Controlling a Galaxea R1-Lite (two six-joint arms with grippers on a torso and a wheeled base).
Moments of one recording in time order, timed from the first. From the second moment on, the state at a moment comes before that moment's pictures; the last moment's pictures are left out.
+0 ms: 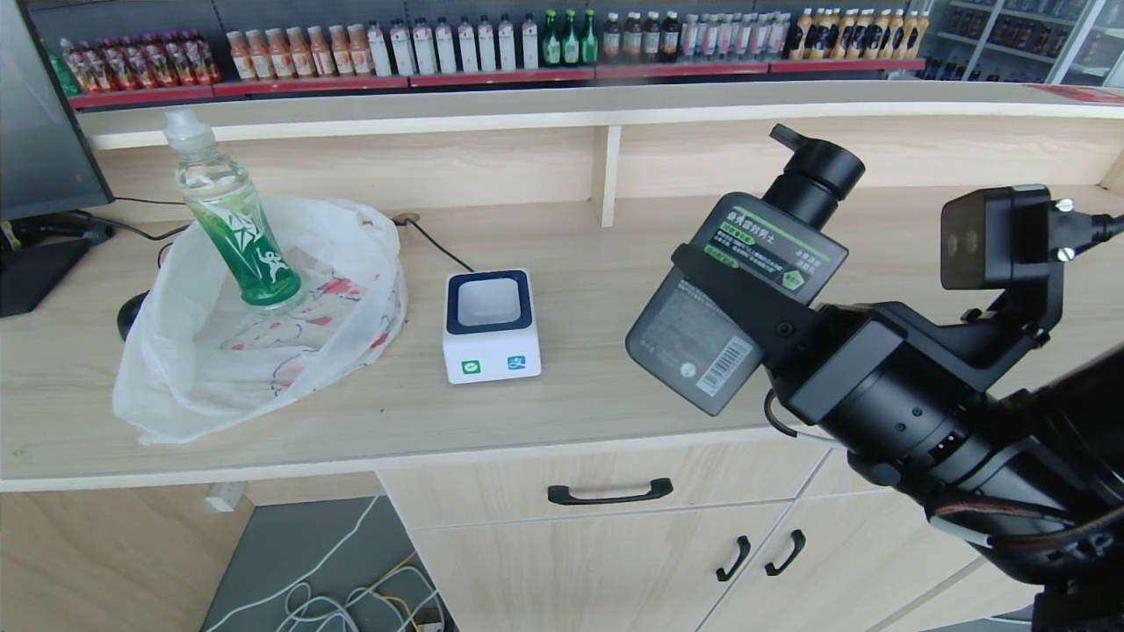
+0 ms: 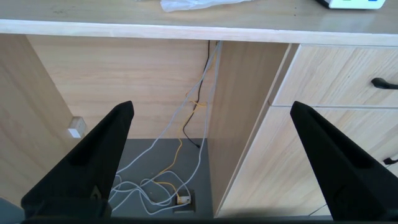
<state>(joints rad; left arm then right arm) 0.00 0.00 0.00 0.00 0.00 0.00 0.75 1.65 -0.55 -1.57 0.17 0.51</state>
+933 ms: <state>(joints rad) 0.00 0.00 0.00 0.00 0.00 0.00 0.75 1.64 -0.55 -1.57 0.16 0.49</state>
